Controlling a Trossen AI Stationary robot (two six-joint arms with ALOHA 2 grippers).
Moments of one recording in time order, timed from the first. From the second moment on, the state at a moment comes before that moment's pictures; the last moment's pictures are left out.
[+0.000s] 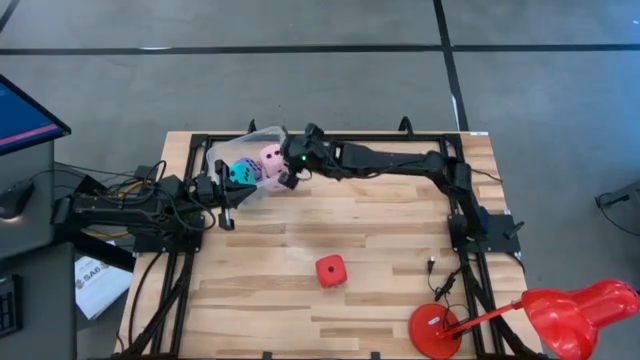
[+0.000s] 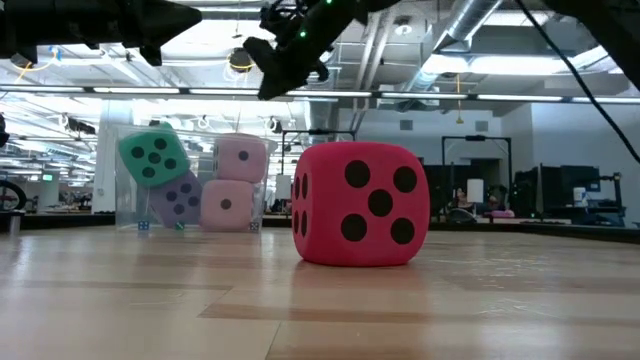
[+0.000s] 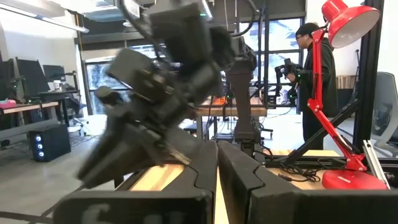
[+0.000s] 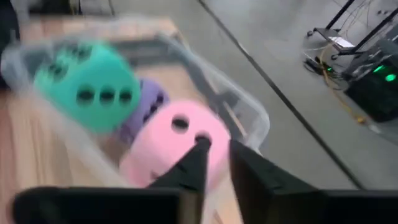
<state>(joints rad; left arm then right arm) 0.07 0.45 0.23 0.43 -0.13 0.07 -0.17 2.10 1.93 -0.39 0.43 -0.04</state>
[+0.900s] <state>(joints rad) 0.07 0.46 0.23 0.42 -0.13 0.08 -0.20 1.68 1.46 -0.49 0.23 -0.16</state>
